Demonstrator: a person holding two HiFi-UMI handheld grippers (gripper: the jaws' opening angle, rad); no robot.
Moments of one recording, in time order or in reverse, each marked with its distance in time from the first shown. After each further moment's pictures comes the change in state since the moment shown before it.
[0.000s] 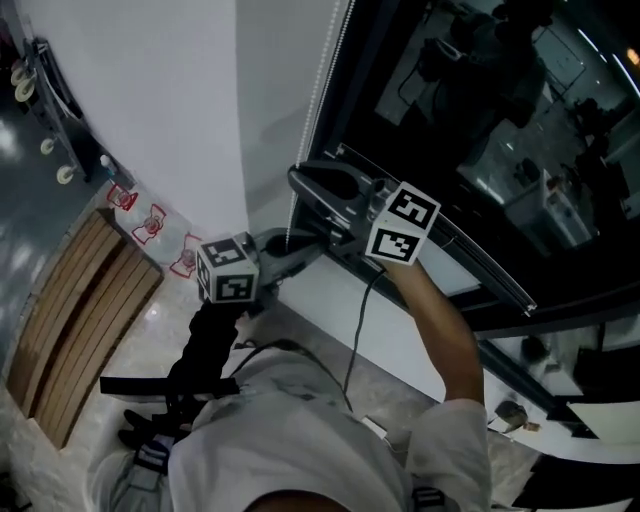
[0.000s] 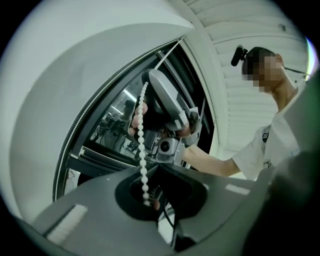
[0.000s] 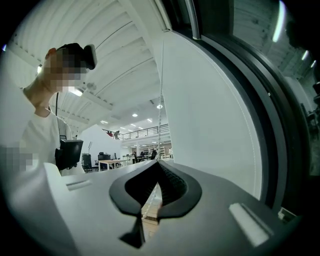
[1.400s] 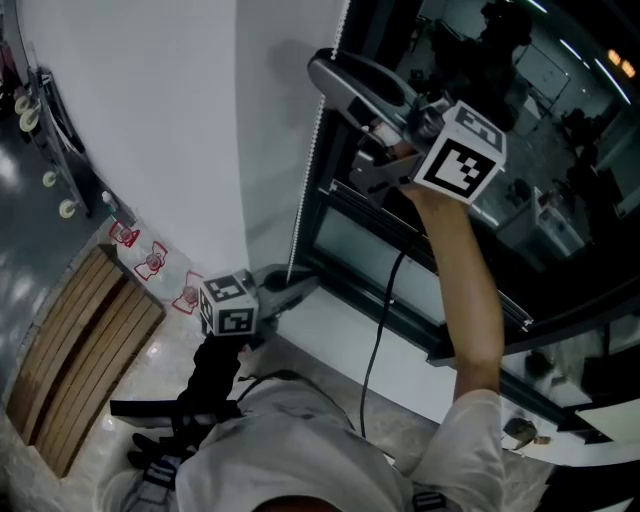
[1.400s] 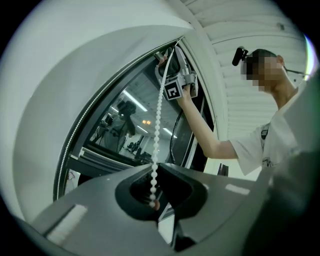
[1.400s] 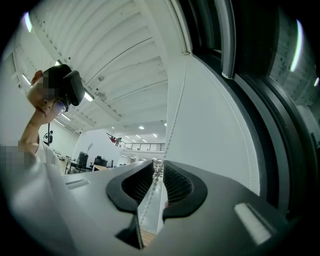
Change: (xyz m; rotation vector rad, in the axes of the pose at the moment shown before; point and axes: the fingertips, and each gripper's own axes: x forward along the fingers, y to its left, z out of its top) left arm -0.004 0.000 -0.005 -0.004 -0.005 0.005; right arm 0.014 0.000 0.216 -0.192 -0.199 0.030
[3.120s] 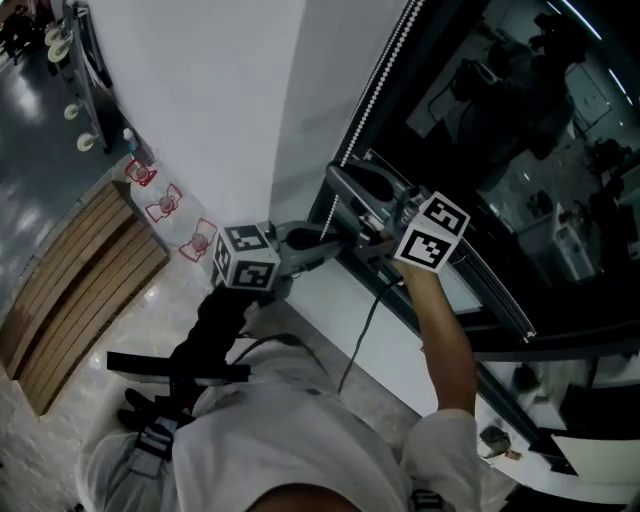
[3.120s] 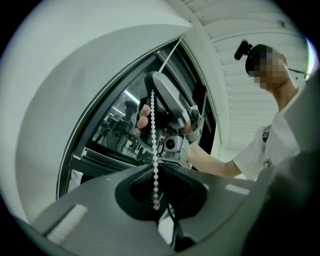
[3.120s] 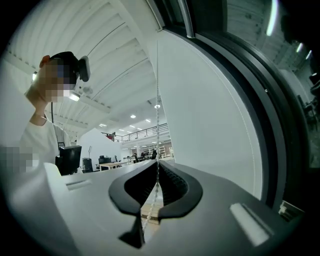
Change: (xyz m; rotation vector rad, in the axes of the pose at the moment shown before) left arm -0.001 0.005 0.003 0.006 0.006 0.019; right arm -0.056 0.039 -0.205 0.268 0.205 -0.035
